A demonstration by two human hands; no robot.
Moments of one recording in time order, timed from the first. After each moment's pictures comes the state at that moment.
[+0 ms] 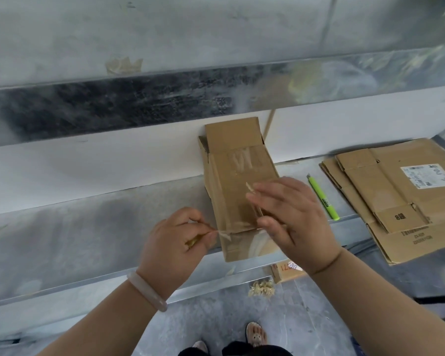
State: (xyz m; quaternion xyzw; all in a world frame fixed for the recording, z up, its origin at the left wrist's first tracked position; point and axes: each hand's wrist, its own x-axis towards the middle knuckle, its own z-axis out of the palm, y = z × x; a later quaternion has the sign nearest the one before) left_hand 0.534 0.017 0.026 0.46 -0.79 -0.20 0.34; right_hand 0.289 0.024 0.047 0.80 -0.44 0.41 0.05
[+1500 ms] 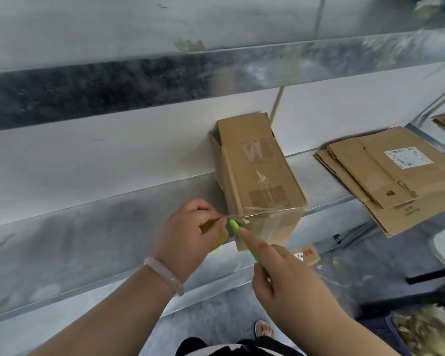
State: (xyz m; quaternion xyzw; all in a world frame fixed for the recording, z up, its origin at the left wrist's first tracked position) left_hand 0.558 0.021 0.026 0.47 -0.78 -0.26 0.33; right_hand 0.400 0.146 0.057 0.70 -0.66 0.20 -0.20
